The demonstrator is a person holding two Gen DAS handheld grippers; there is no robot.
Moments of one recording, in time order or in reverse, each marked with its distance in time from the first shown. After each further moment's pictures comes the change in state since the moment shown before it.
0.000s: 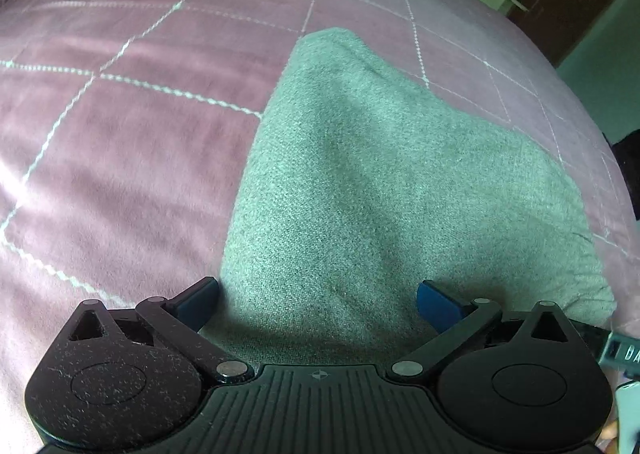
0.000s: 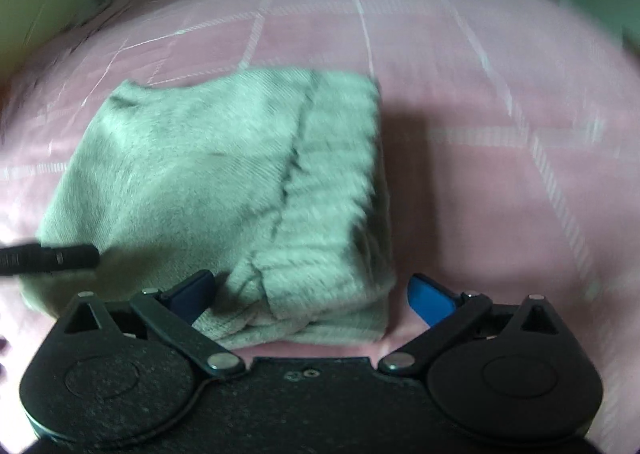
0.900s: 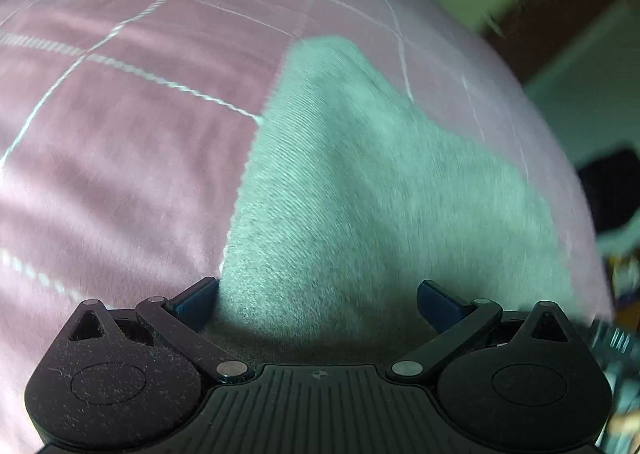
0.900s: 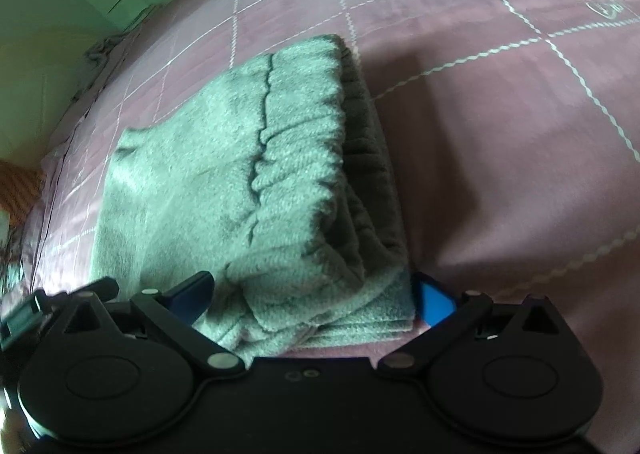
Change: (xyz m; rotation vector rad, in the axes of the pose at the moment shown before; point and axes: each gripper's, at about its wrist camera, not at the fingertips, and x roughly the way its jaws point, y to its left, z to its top) left arm 0.004 0.025 0.000 -0.015 -0.010 -0.143; right arm 0.017 -0.046 -0.013 0.204 0.039 0.228
